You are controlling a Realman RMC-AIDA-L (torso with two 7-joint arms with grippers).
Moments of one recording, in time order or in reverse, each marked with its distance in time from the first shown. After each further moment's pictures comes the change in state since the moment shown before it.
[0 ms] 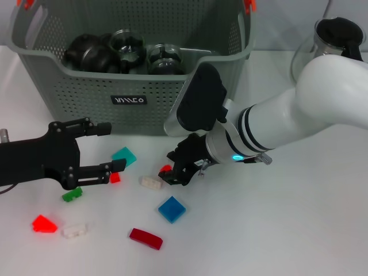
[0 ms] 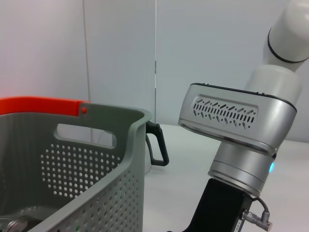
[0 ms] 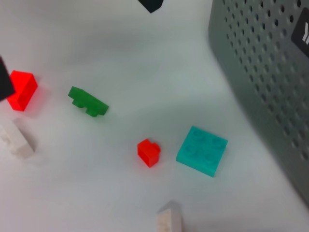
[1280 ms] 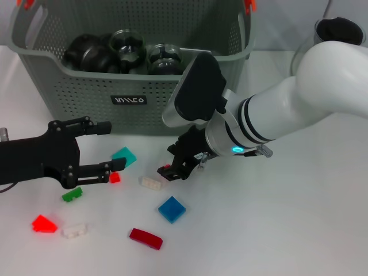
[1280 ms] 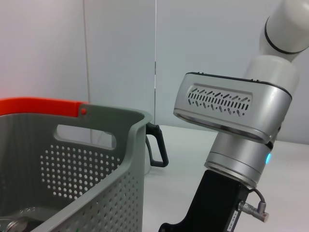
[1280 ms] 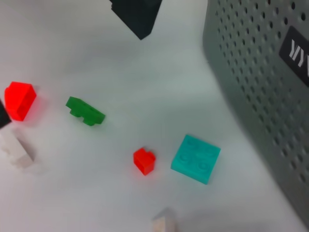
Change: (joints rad) left arm -0.003 0.002 -0.002 0.003 0.000 0.005 -0.011; right arm 0.004 -0.003 0.062 -0.047 -0.093 -0.061 0.065
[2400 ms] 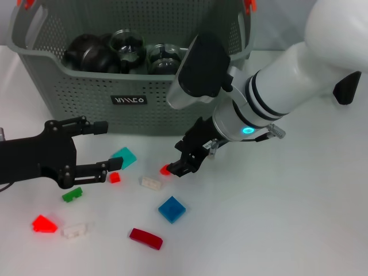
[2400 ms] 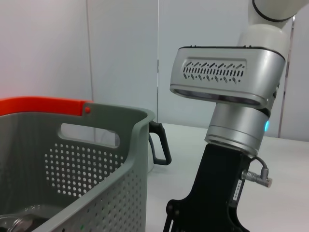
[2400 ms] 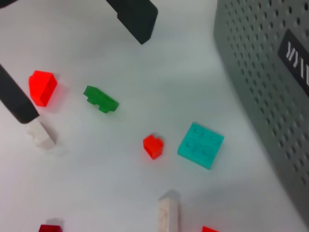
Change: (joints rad) left arm 0.006 0.000 -0.003 0.014 0.000 0.002 -0.002; right arm 0.054 -0.008 0.200 -0.034 -0.155 -0.242 0.007
